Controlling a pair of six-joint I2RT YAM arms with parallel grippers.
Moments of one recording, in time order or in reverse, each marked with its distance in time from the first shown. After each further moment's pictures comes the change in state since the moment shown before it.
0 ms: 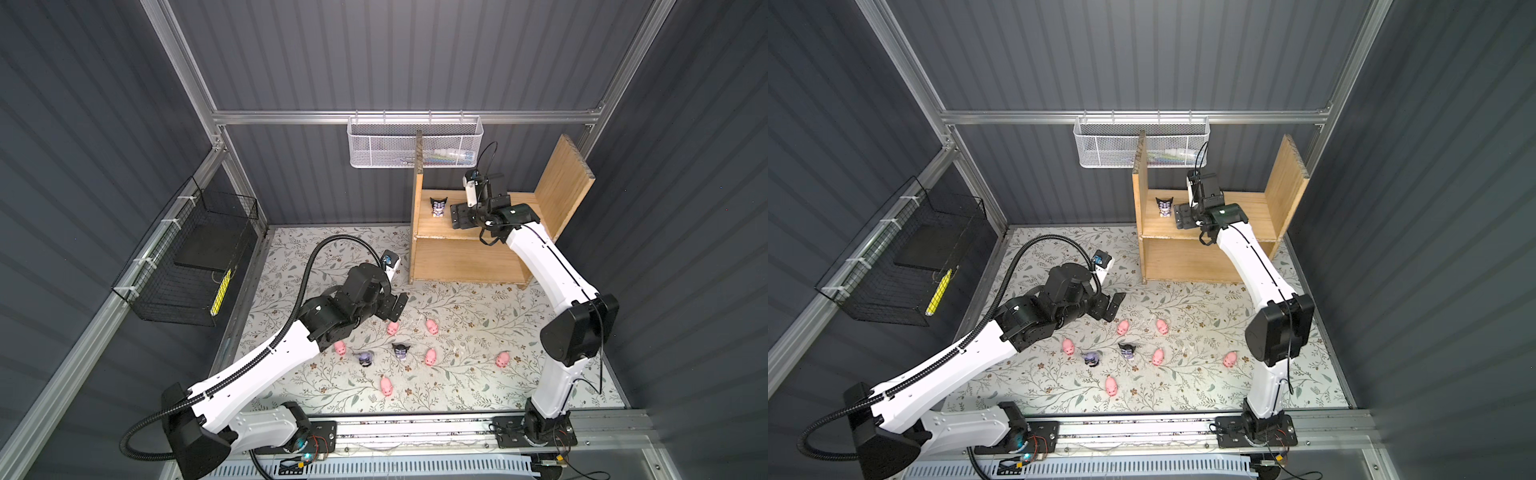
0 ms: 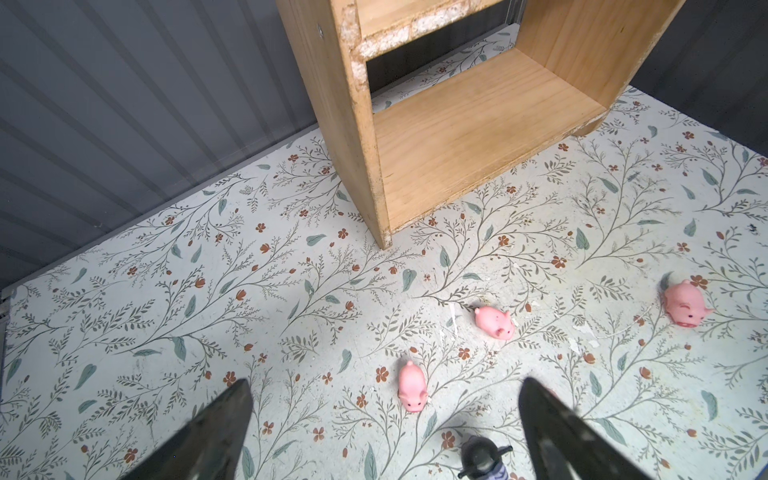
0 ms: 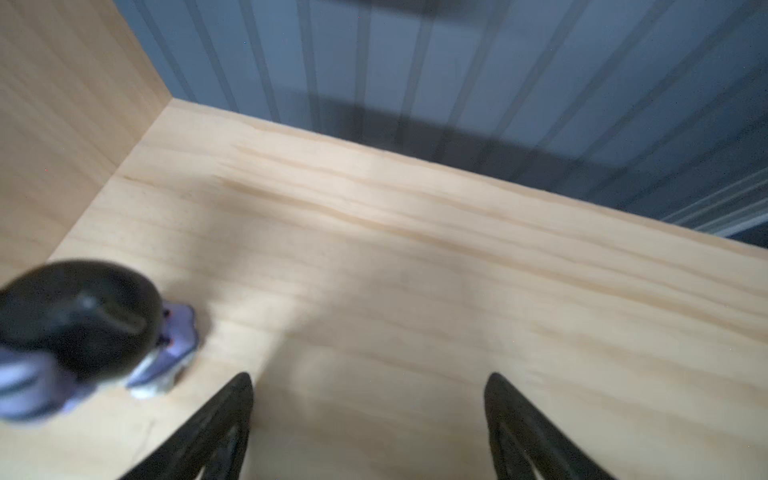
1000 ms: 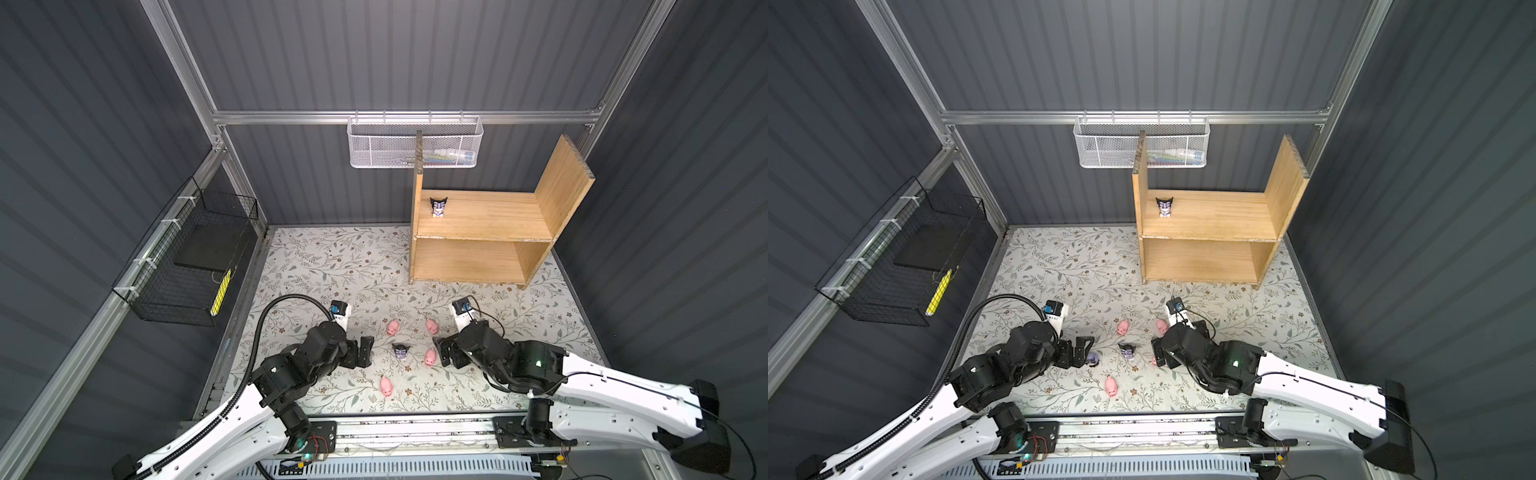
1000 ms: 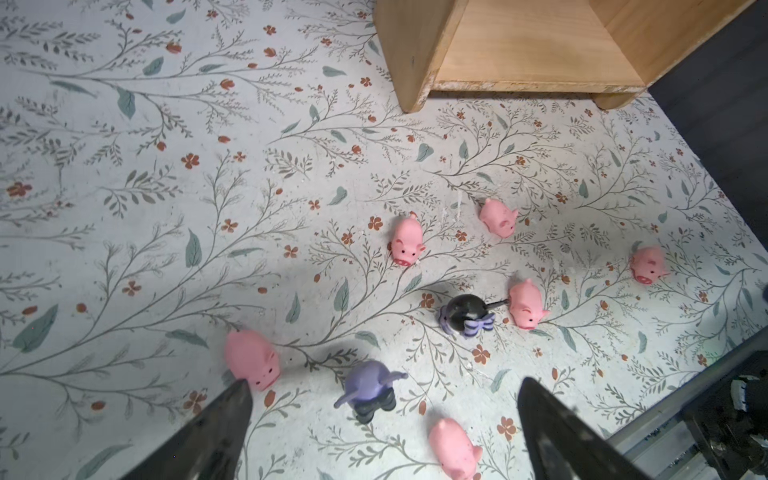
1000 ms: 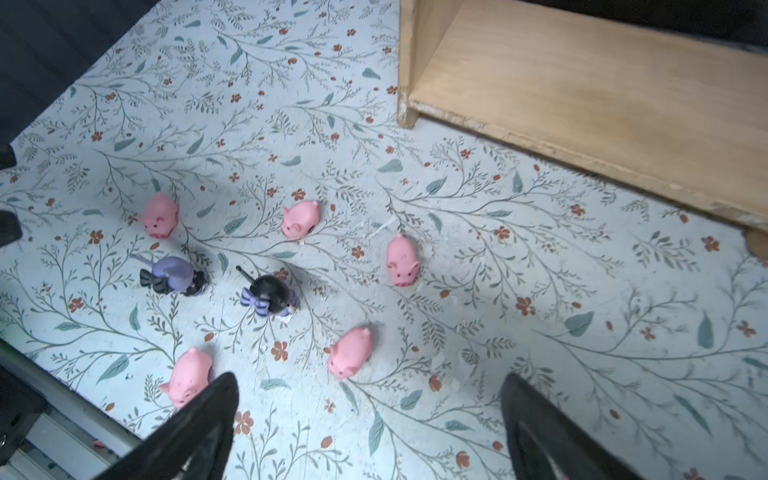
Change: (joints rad) left arm -0.002 -0.526 -0.530 -0.089 0.037 -0.447; right arm 0.858 -0.880 -1.156 0.088 0.340 0.568
